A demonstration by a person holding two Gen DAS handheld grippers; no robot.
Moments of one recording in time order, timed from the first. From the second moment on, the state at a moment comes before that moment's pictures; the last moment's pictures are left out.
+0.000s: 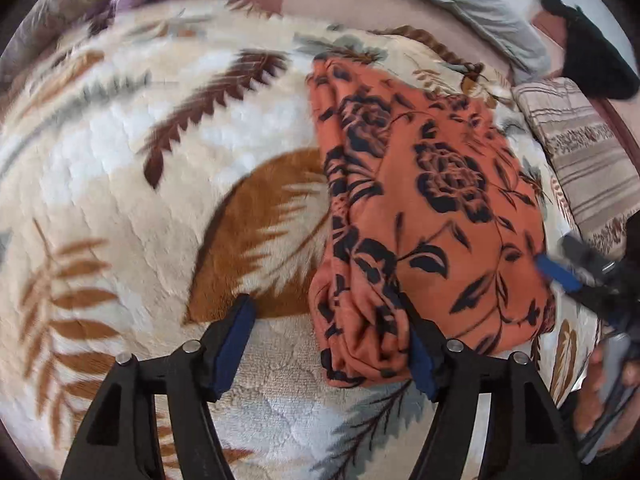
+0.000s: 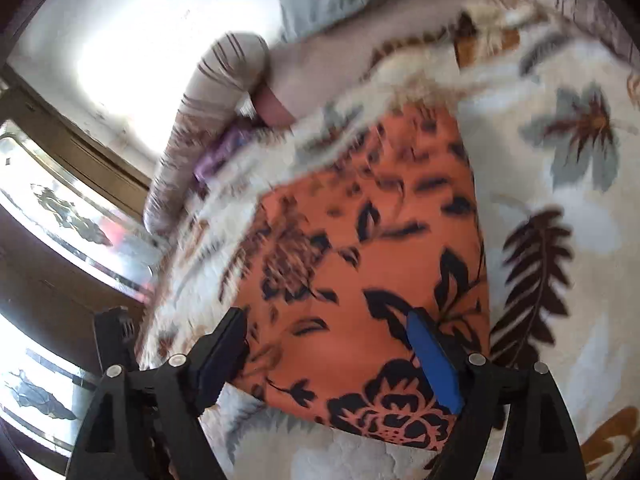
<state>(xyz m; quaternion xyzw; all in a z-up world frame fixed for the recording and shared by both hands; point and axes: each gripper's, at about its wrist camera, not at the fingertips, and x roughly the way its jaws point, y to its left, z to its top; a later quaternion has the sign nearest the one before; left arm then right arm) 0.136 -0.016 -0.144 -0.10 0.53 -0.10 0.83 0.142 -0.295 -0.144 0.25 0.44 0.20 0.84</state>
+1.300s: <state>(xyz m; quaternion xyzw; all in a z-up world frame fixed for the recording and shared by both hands) -0.032 -0.038 -0.008 -0.05 0.40 0.00 0.92 -0.031 -0.276 -0.051 0.07 0.32 0.07 0.94</state>
